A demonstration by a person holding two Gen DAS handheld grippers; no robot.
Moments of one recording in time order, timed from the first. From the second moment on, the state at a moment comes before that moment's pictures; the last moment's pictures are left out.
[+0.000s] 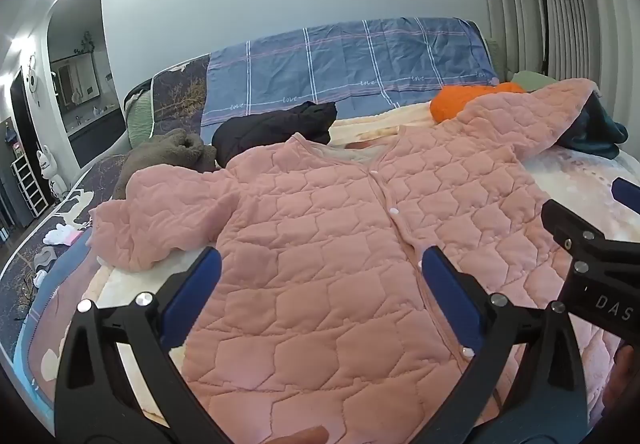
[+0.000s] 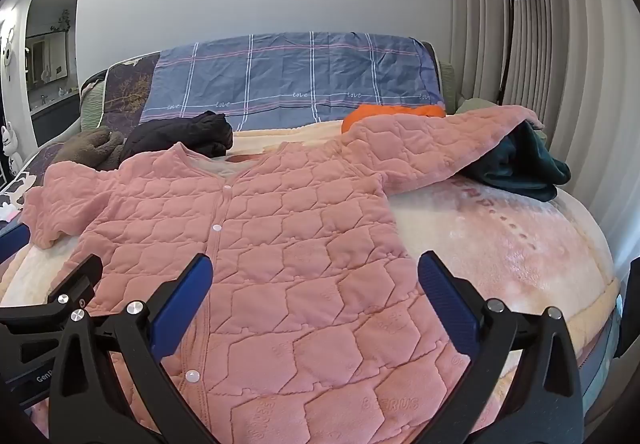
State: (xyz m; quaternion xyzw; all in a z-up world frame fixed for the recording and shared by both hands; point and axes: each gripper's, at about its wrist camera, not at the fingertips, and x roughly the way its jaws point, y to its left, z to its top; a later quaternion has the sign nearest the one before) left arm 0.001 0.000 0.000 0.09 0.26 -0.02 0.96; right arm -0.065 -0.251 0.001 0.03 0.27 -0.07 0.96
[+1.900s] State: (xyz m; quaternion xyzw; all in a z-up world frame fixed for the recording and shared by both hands) left arm 0.004 0.015 0.000 0.05 0.27 -0.04 0.96; right arm -0.074 -0.260 0.013 0.05 0.24 -0.07 0.97
